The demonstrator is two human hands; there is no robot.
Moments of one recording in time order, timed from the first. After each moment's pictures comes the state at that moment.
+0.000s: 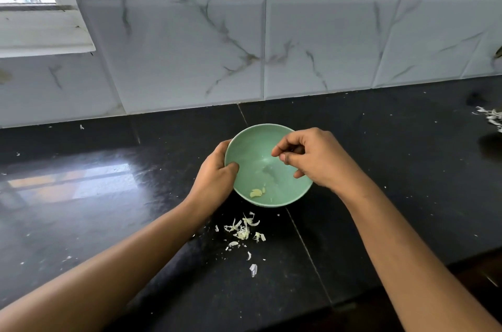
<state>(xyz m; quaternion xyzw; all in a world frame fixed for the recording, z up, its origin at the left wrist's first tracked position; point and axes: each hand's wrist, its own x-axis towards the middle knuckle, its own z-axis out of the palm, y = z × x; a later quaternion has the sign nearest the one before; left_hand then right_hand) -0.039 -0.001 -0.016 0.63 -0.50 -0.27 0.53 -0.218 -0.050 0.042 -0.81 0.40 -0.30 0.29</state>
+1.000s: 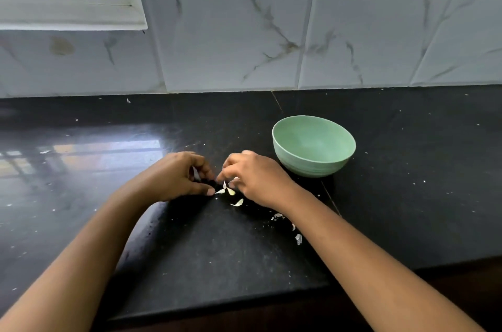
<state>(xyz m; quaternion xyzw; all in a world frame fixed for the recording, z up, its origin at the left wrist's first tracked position) 0.083 0.097 -0.007 0.73 -0.64 -0.14 0.16 -0.094 0.014 -0.008 -0.97 0.21 -0.09 0.09</state>
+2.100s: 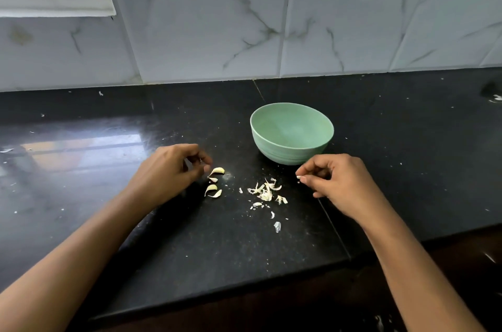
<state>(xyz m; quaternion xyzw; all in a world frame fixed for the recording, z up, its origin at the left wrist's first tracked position) 0.052 0.088 -0.025 0.72 -0.63 -0.05 0.27 -0.233 0.008 -0.012 -0.79 0.44 -0.30 0.31</state>
